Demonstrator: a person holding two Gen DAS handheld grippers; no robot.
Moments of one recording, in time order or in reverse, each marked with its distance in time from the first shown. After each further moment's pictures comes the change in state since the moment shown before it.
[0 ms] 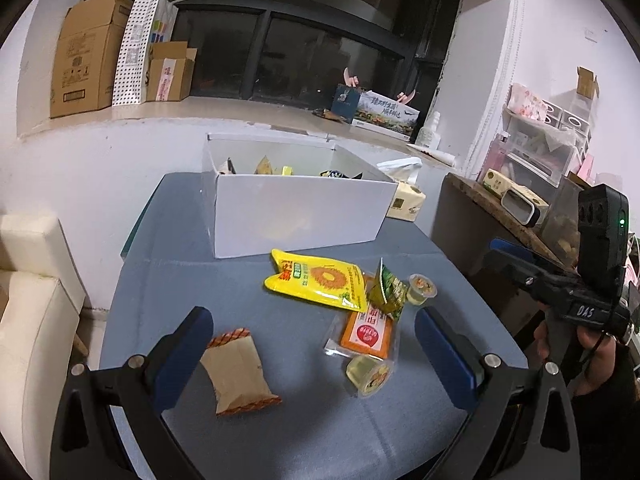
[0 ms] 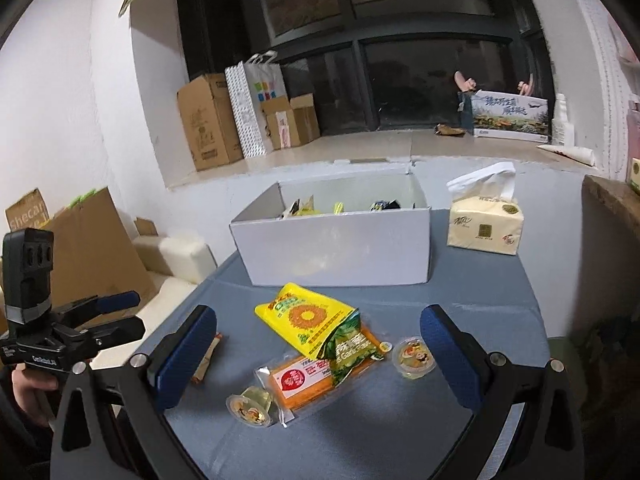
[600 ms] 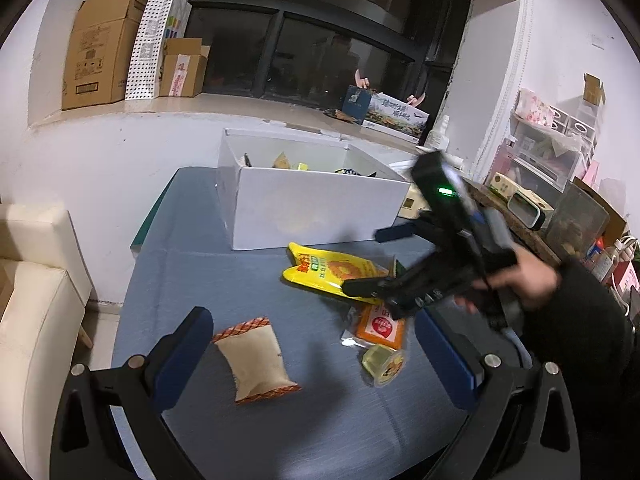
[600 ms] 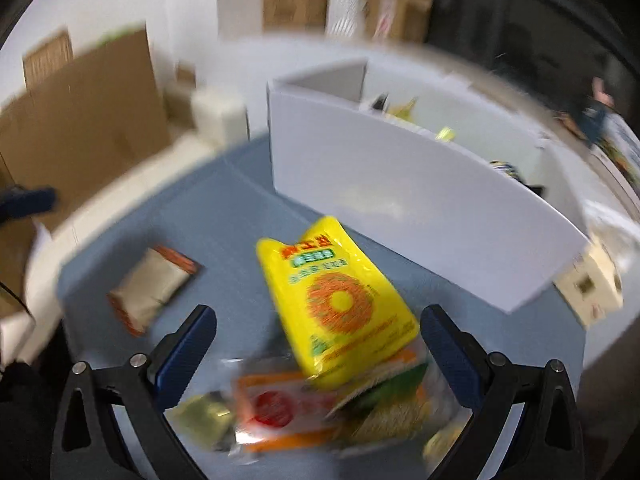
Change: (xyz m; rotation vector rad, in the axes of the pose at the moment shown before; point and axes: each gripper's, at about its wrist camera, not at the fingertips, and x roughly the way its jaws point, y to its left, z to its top) left arm -0.010 0.017 -0.009 -0.026 -0.003 0.020; right arm 0.180 0.041 0.015 -0.465 0.489 0.130
